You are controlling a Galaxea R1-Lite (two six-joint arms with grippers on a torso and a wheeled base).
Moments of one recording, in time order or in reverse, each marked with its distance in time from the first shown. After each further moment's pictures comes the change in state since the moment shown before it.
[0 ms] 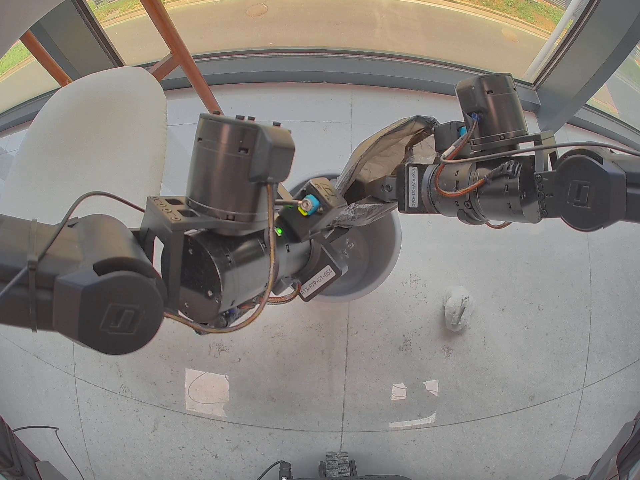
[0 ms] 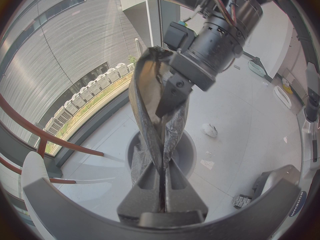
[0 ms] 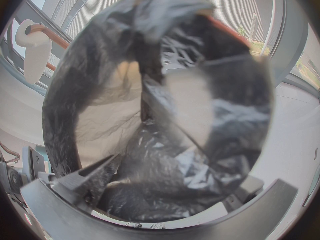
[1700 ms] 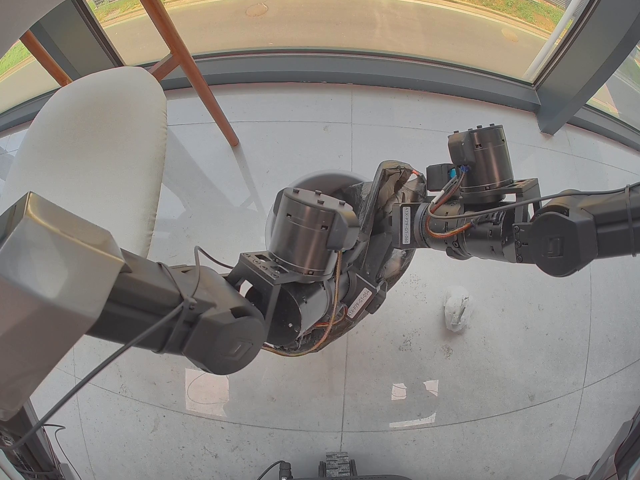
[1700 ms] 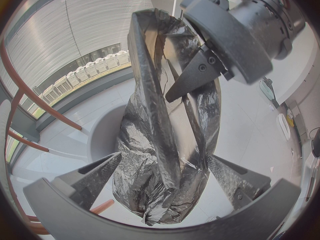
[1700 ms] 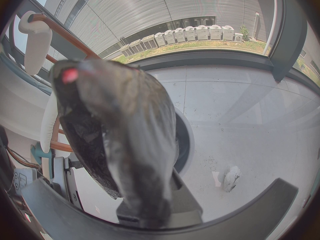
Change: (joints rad) left arm 0.010 0.252 -0.026 -0.191 0.003 -0.291; right arm -0.030 0.037 0.204 -0.241 0.051 -0.019
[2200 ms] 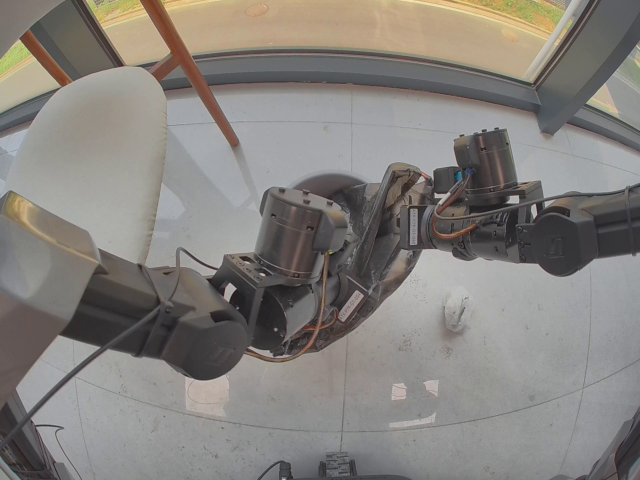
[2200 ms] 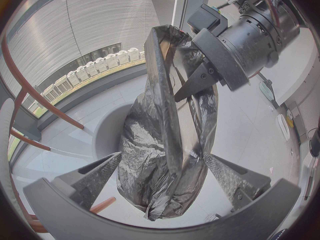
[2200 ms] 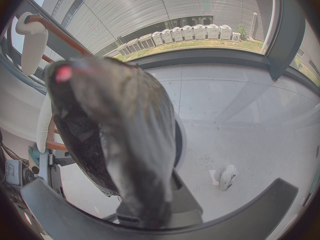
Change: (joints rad) left arm 0.010 -0.054 0.069 -0.012 -0.001 -0.004; right arm -0.023 0.000 0.018 -0.004 -0.001 -0.001
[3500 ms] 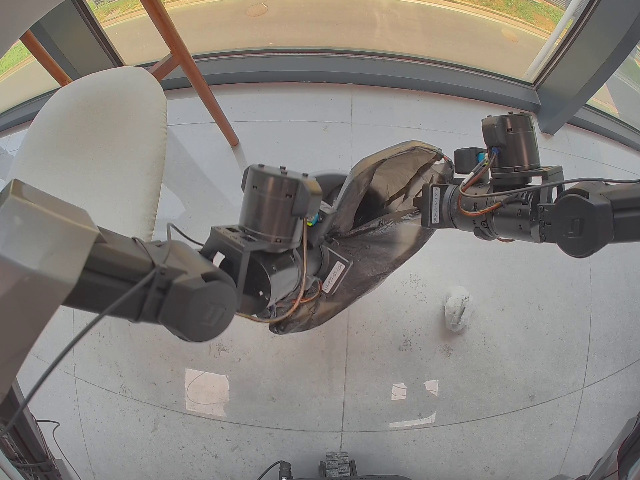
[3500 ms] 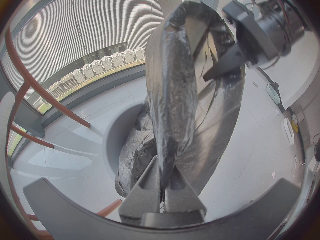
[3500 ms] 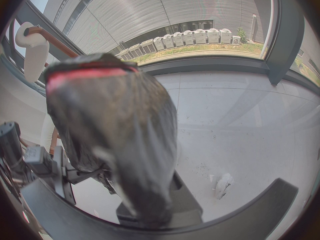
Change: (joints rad) left arm 0.076 0.017 -0.142 0.117 -0.043 0.001; right arm -0.087 -0.040 -0.017 -0.001 0.092 -0.048
